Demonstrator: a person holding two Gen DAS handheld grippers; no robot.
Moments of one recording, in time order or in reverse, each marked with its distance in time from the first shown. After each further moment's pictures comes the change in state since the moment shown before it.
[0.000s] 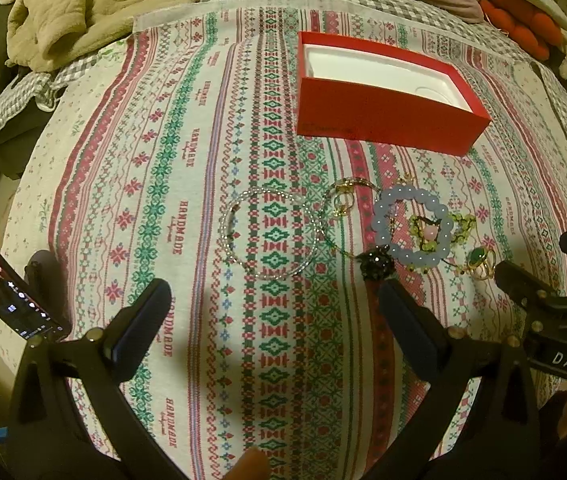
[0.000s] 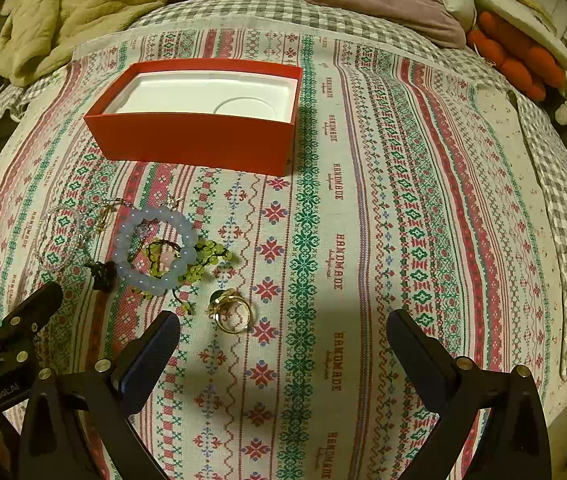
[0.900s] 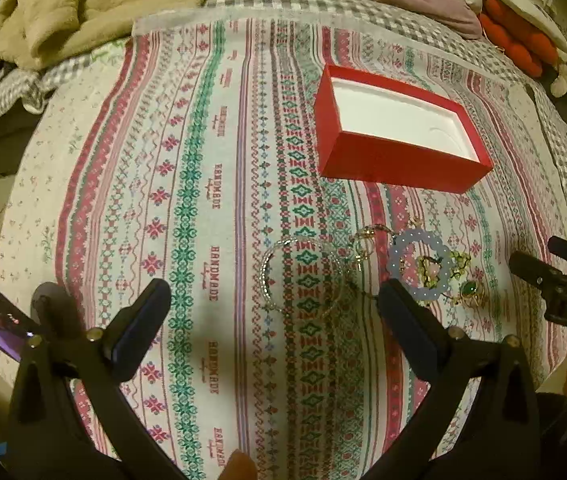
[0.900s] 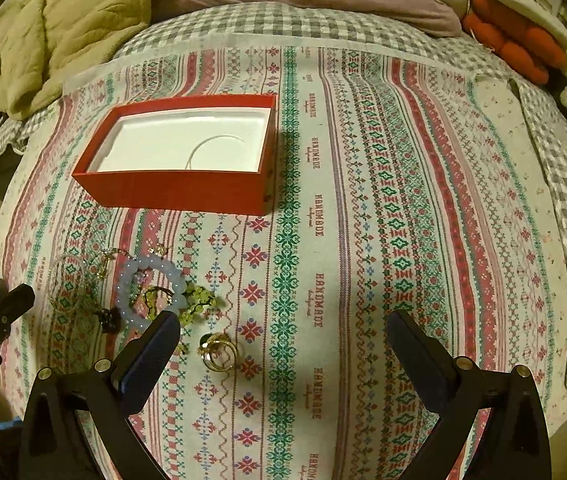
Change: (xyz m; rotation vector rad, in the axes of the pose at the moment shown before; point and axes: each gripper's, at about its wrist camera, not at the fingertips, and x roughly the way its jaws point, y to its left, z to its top) left arm -0.001 0.040 0.041 -0.024 0.046 -0.100; right arm -0.002 -0.027 0.035 0.062 0.021 0.093
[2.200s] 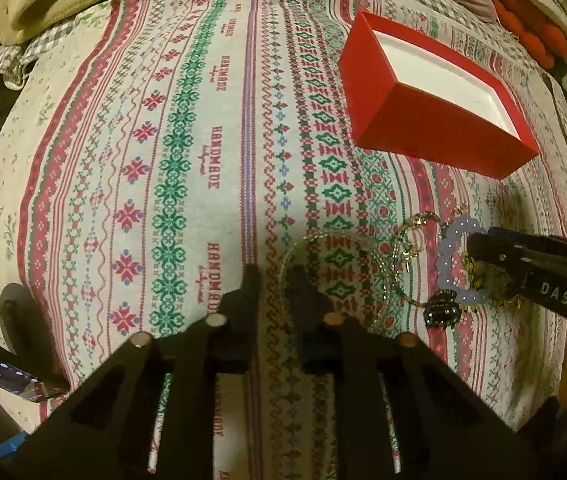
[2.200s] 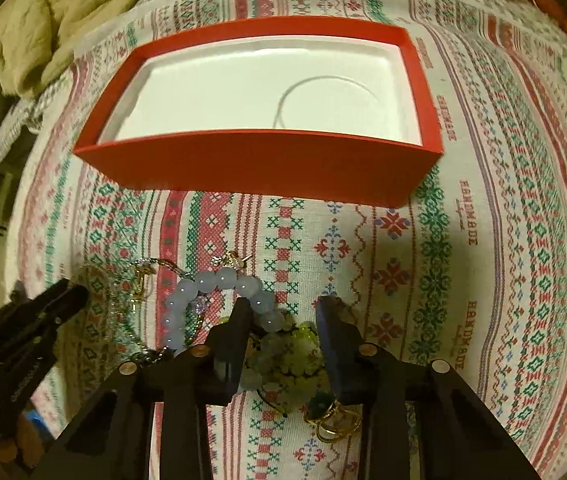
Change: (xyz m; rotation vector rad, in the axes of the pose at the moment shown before) left arm 0.058 0.006 0.002 0.004 0.067 -0.007; right arm 0.076 0.072 0.030 -0.038 0.157 0.120
